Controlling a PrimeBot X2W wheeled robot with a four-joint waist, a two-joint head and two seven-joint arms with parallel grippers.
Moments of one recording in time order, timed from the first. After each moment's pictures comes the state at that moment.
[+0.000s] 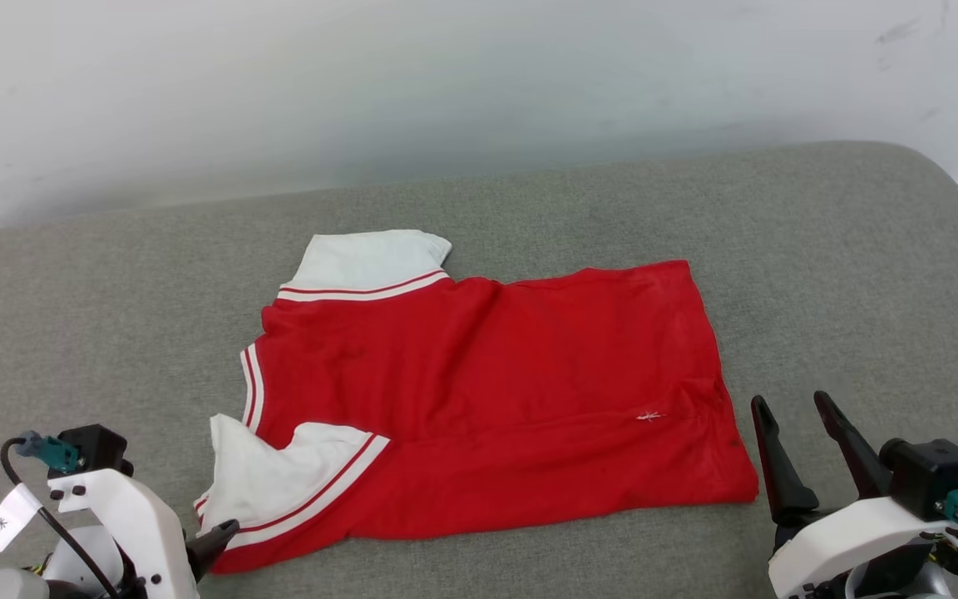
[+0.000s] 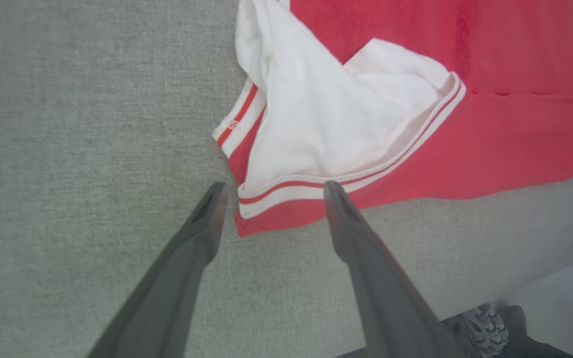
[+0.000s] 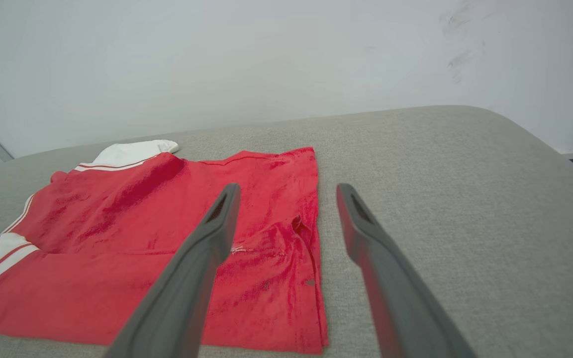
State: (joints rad) left arm -0.08 0.62 -0.26 0.08 -0.96 0.11 0.64; right arm 0.02 -0.06 0.00 0.00 0.20 0.13 0.00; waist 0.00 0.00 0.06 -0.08
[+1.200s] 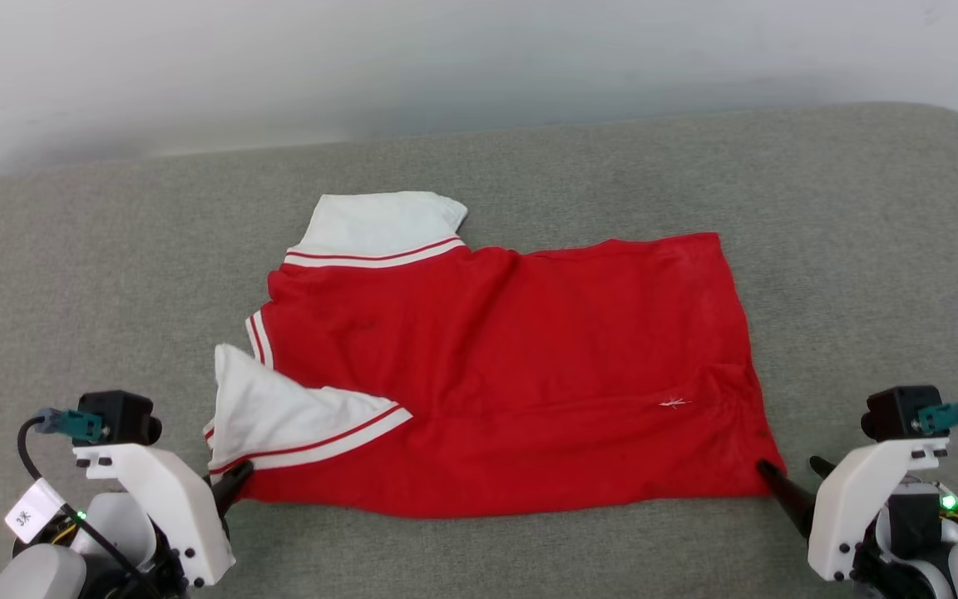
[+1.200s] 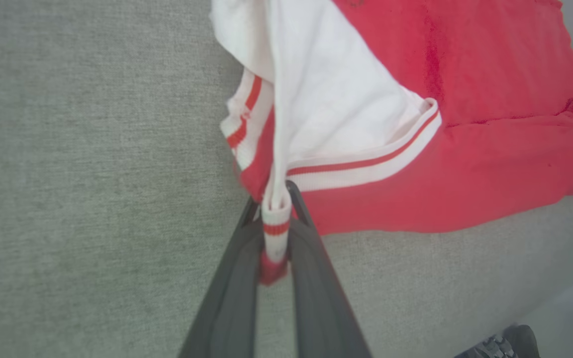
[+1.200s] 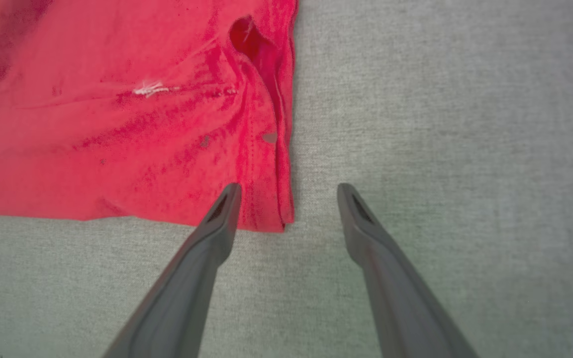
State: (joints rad) left arm -0.11 0.58 -0.28 0.04 -0.90 0.08 0.51; right arm -0.11 -0.21 0.01 0.15 0.41 0.13 0.60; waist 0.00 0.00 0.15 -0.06
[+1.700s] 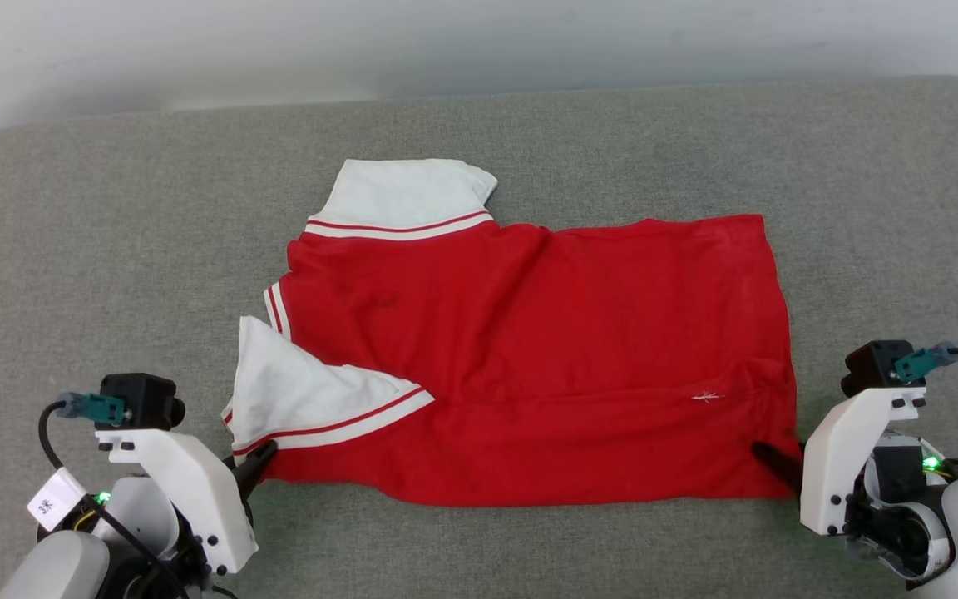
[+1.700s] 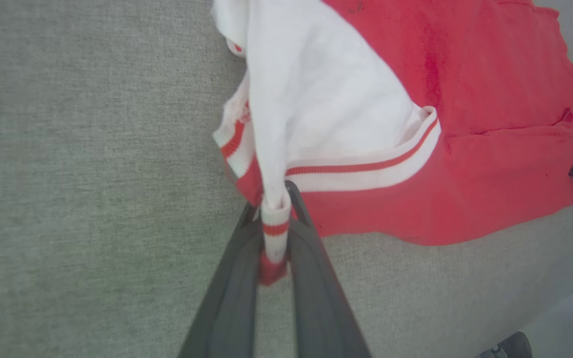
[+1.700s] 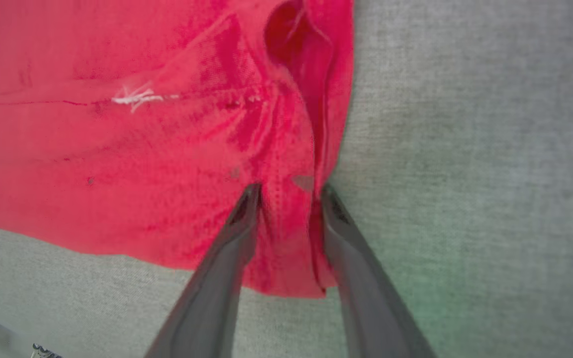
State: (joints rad) left arm -0.15 0.55 -0.31 0.00 -0.89 0.08 0.50; right arm -0.26 -0.25 0.10 0.32 0.49 0.13 0.76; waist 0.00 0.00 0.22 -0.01
